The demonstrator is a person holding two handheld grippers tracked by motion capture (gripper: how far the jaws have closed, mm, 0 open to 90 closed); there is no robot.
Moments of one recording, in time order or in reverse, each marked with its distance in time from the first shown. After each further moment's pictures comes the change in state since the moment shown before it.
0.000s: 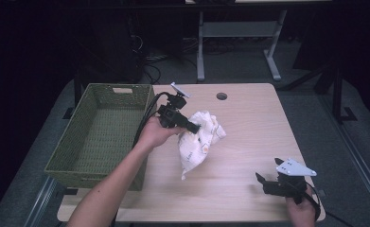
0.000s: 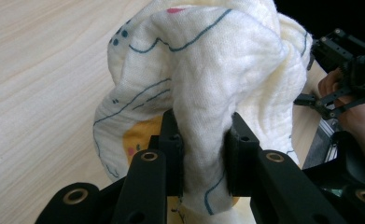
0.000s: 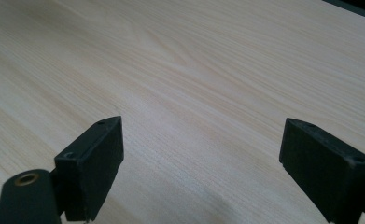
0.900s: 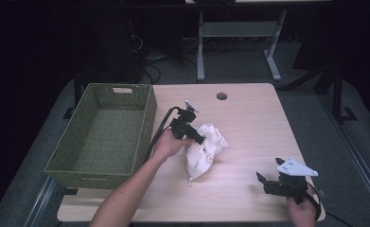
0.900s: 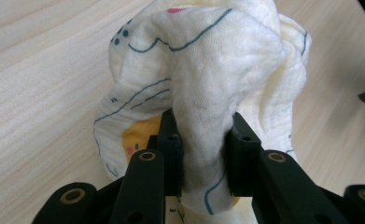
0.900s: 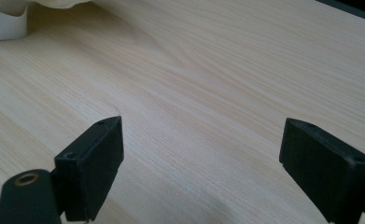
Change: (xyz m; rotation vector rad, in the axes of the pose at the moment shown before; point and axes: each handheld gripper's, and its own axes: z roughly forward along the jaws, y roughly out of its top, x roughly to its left) left arm 0.021 -0.013 0.072 0.054 0.088 -0.068; right arm -0.001 0.000 -0.002 -0.007 -0.004 0.012
